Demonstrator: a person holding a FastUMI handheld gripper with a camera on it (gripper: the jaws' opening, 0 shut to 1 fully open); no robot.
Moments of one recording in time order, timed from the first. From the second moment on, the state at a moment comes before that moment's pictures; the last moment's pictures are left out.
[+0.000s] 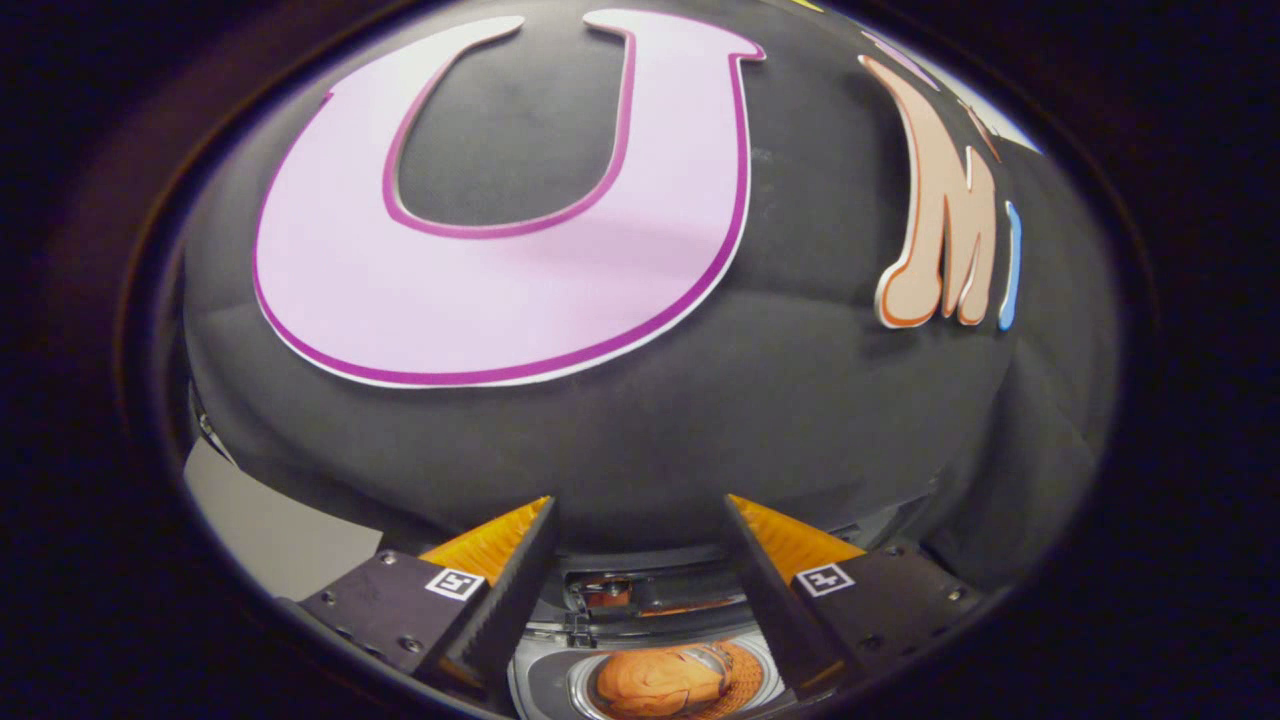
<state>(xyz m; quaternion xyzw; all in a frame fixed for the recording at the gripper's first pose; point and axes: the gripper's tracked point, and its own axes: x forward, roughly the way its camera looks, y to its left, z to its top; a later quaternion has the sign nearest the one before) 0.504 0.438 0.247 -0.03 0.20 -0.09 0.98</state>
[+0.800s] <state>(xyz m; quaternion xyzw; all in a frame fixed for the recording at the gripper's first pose) 0.481 0.433 0.237 -0.03 0.21 -0.07 0.98</state>
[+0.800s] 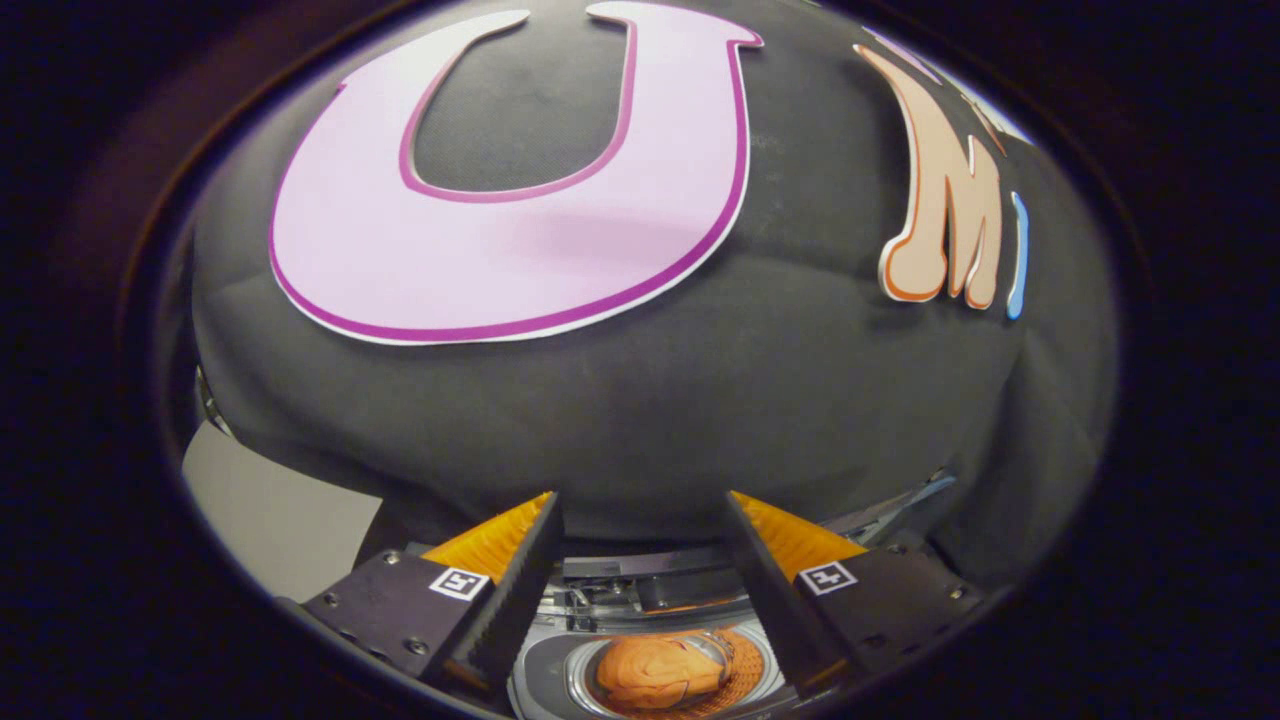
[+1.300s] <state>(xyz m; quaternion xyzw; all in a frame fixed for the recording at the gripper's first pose) 0.442 0.434 0.234 -0.03 0.20 -0.06 0.98</state>
